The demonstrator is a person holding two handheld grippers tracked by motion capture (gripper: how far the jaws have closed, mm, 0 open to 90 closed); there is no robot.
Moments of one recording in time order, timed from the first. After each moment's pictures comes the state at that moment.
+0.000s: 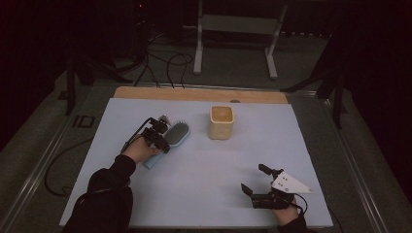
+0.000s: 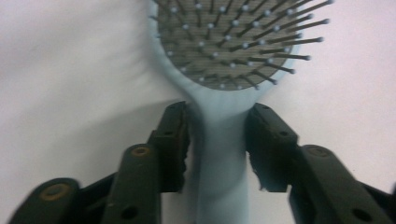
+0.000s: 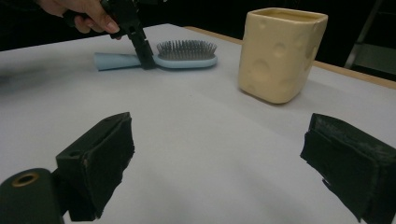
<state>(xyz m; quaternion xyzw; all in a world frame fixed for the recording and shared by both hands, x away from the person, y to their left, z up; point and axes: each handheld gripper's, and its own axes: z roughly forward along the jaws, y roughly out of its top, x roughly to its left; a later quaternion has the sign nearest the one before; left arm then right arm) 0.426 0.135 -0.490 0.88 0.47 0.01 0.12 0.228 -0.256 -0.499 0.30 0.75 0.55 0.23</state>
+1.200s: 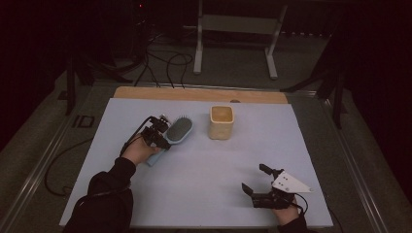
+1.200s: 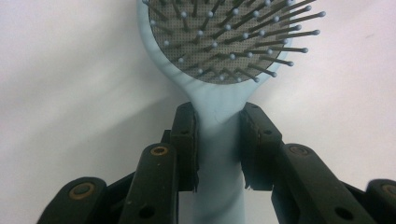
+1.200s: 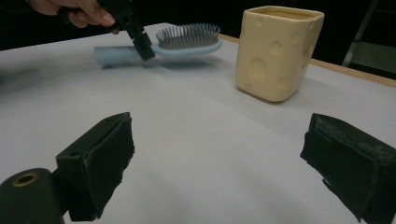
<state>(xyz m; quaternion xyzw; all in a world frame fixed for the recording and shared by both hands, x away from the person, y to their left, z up) 0.416 0.136 -0.472 0.88 0.44 0.04 0.18 0.229 -0.257 -0.500 0.31 0.74 0.54 0.23</state>
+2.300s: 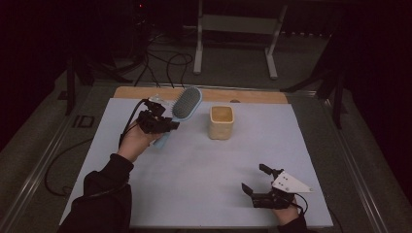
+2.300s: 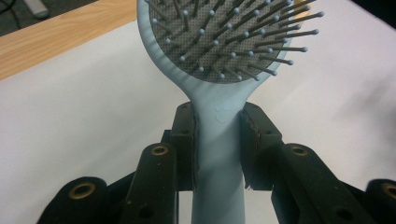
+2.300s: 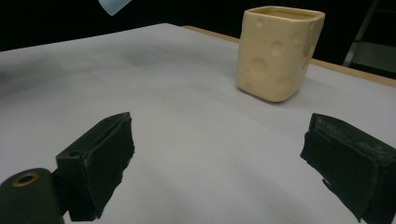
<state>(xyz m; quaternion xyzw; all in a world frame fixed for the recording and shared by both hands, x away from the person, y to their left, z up) 0.398 0.136 -0.391 0.84 0.39 0.09 0.37 0.229 -0.257 -0.500 0.31 0.74 0.54 0.23</state>
